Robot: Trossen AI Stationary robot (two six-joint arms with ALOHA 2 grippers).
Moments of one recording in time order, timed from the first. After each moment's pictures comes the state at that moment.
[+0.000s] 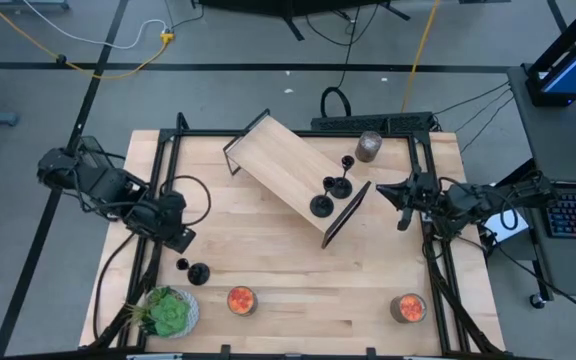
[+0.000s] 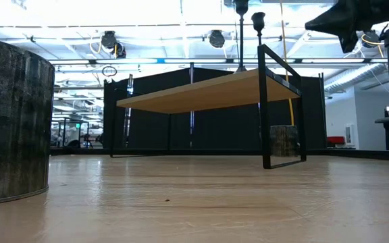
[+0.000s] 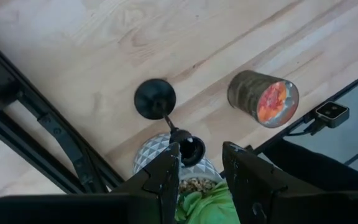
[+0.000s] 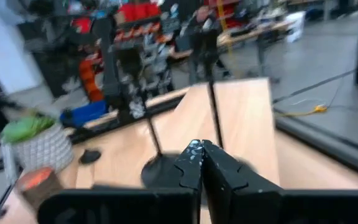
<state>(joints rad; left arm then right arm) -0.45 1.08 1.31 -1.46 0.08 -1.53 0.26 0.35 0.44 -0.18 0.58 0.30</state>
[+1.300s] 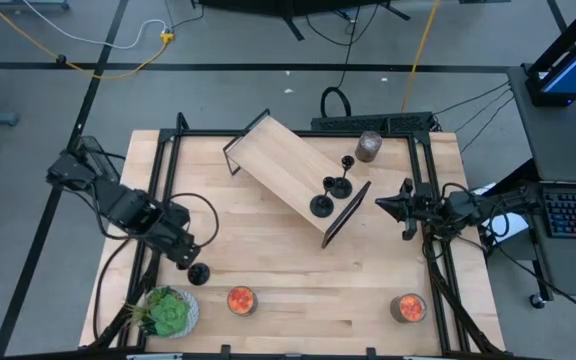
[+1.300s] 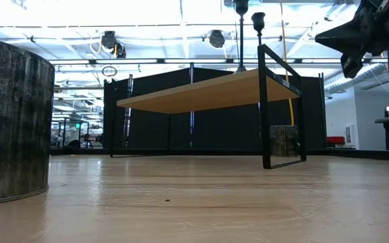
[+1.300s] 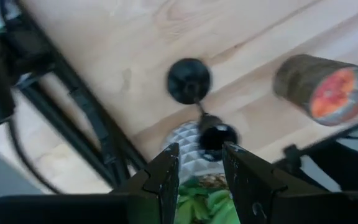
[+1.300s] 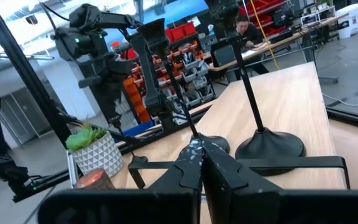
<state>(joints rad) -0.54 1.22 1.31 -1.57 0.12 -1.63 0.26 0.08 0.16 0.00 0.44 0.38</state>
